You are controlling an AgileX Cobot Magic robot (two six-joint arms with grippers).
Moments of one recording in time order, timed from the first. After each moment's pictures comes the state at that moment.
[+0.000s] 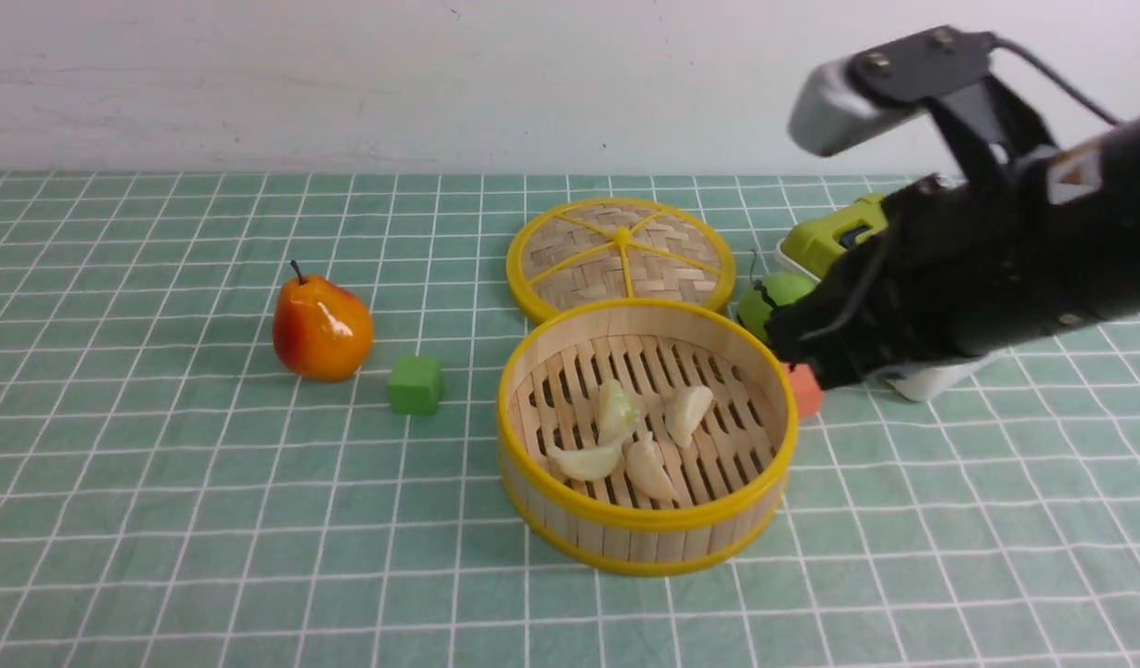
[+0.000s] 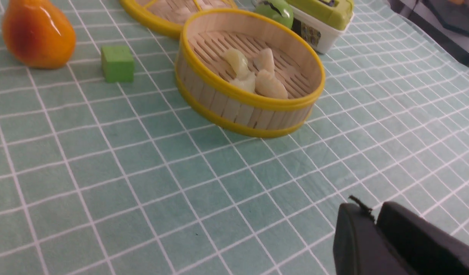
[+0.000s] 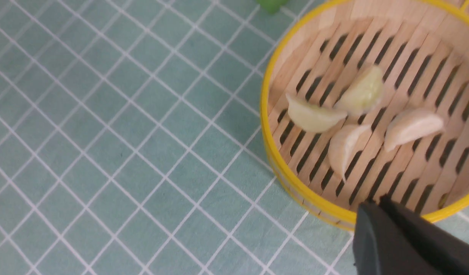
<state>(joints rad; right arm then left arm) 0.48 1.27 -1.18 0.41 0.75 -0.33 -0.65 0.14 -0.47 0.01 0.73 -0.31</state>
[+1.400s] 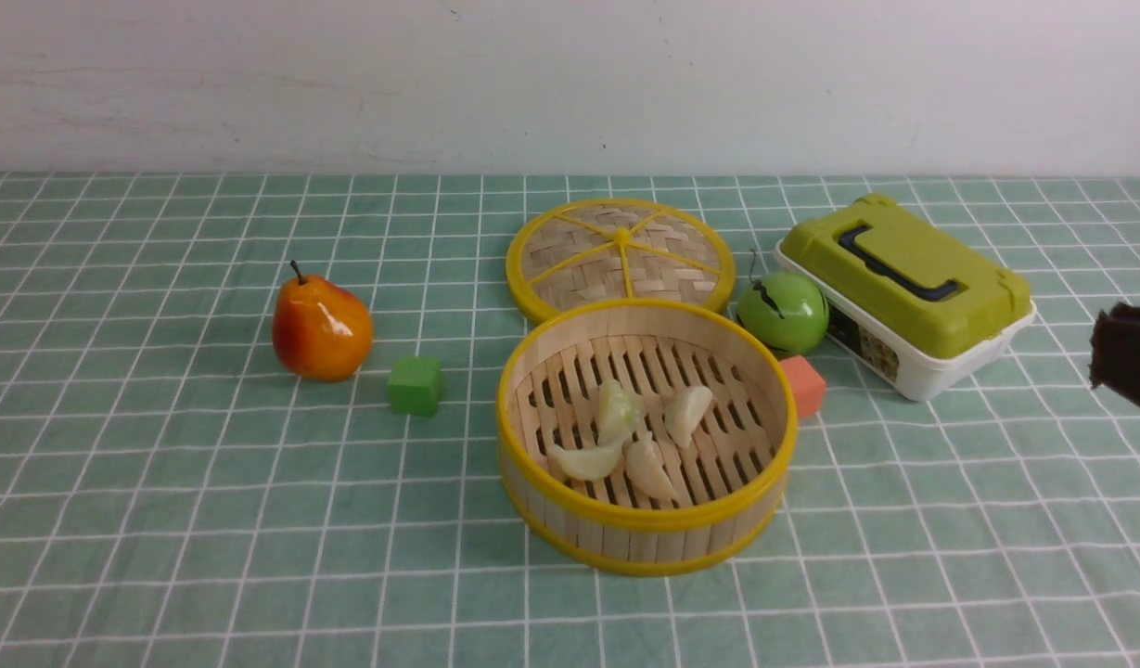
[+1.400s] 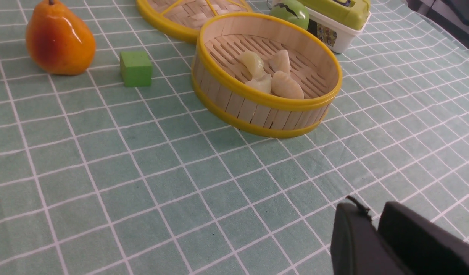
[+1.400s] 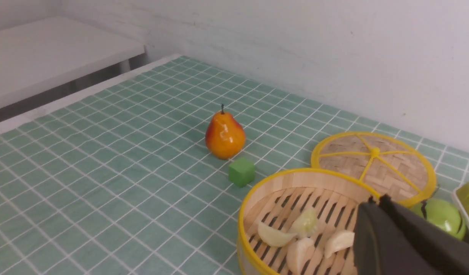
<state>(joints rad) 0.47 0.57 -0.69 0.49 0.36 -0.42 -0.65 0.14 -0.46 0.04 0.73 -0.31</state>
